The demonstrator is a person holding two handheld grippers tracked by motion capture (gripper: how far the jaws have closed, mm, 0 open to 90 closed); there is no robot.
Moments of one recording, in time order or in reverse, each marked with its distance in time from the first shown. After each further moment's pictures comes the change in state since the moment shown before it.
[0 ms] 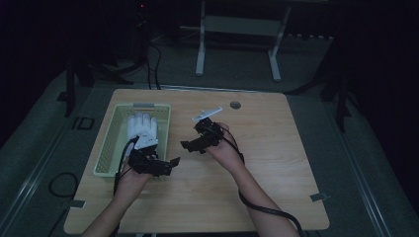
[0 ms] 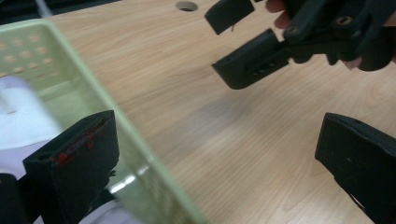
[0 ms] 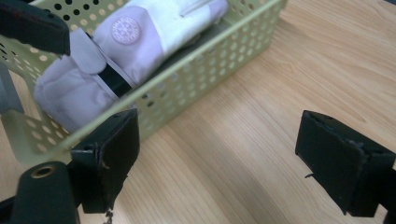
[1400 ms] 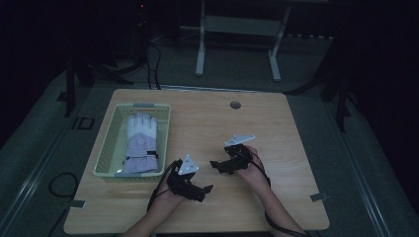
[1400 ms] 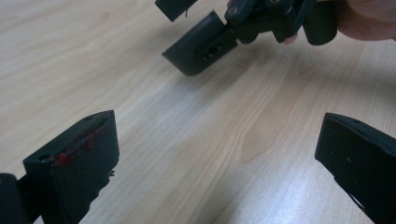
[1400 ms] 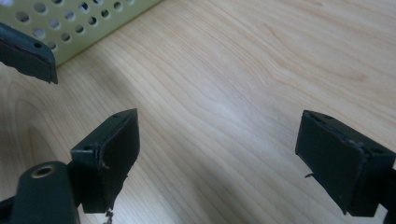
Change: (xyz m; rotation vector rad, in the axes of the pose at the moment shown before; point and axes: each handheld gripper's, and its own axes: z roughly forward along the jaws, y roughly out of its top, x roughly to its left) left arm -0.075 -0.038 0.077 0.085 -0.168 0.125; right arm -0.041 -0.117 -0.019 -0.027 -0.031 0.052
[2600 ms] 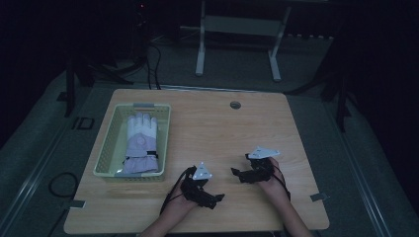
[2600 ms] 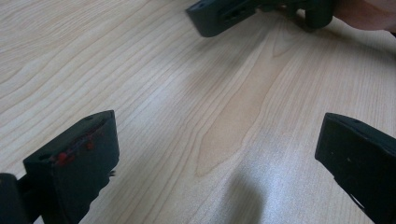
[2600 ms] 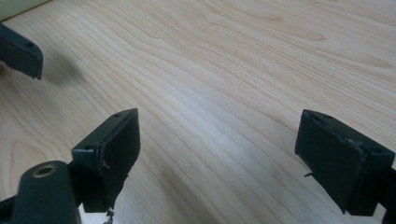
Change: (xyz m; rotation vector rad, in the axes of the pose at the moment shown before) left arm -0.018 -0.008 0.037 0.033 -0.101 -0.008; right arm -0.028 -0.064 -0.036 -0.083 -0.104 -0.015
